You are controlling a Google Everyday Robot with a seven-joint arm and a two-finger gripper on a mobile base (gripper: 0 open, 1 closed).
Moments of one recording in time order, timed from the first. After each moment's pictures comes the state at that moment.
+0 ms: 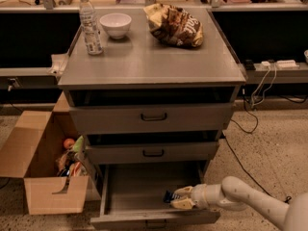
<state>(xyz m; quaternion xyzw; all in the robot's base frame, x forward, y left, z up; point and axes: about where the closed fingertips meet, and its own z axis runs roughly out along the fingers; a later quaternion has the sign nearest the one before) 0.498 -0.134 0.280 -0.40 0.79 0.36 0.30</state>
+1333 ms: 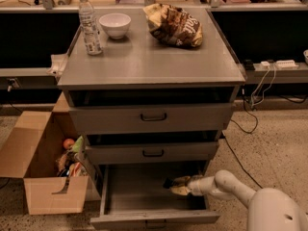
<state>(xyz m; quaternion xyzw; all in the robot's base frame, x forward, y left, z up) 0.588 -0.143 0.201 -0.36 0.80 0.34 0.33</state>
